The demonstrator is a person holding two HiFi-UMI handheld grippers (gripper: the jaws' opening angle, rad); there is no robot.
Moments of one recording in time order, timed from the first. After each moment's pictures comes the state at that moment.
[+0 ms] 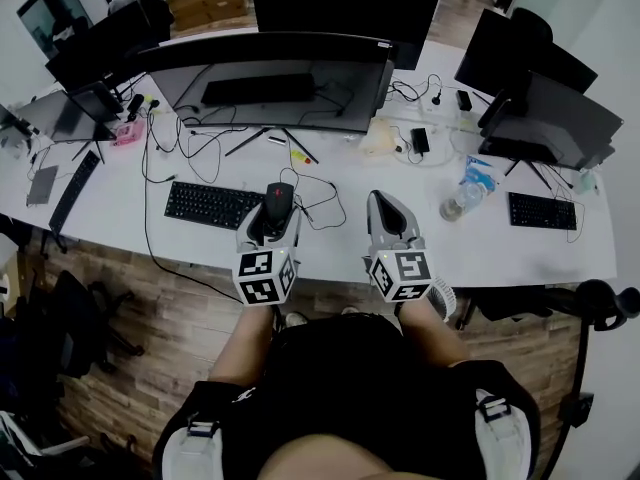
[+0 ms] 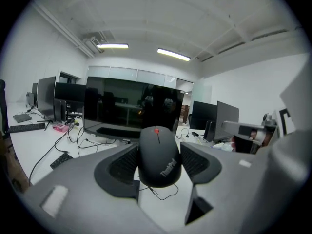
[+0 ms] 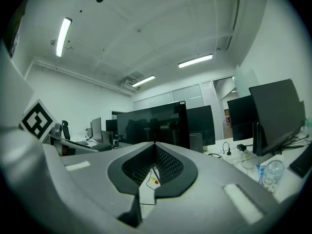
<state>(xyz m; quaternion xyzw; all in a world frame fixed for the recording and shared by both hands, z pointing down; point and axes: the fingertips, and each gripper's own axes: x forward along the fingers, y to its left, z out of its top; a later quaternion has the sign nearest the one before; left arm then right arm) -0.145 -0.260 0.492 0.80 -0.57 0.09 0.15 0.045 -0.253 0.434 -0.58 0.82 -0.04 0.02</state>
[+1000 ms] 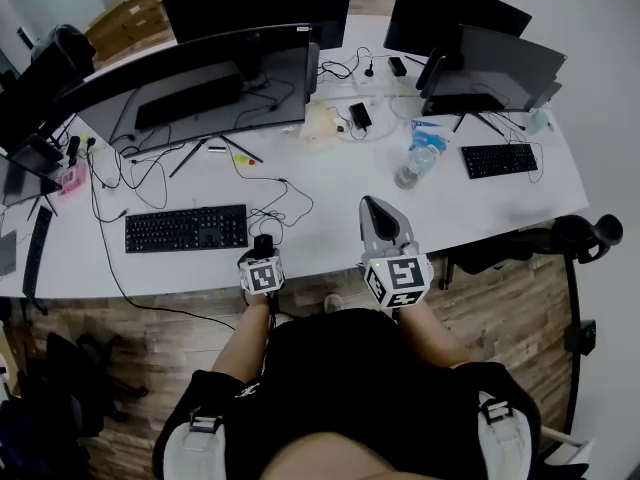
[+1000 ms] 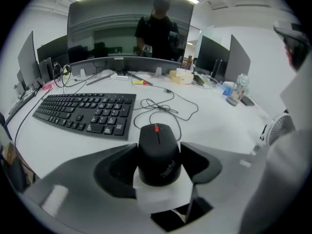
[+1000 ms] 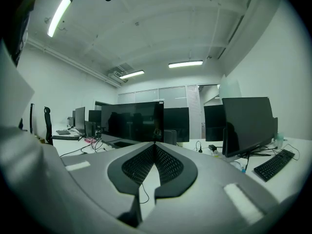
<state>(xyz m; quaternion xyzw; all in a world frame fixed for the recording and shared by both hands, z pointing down) -0.126 -0.238 0.770 0.74 -0.50 0.33 0.30 0.114 -0.202 0.446 -0.66 0.75 -0.03 -0.02</state>
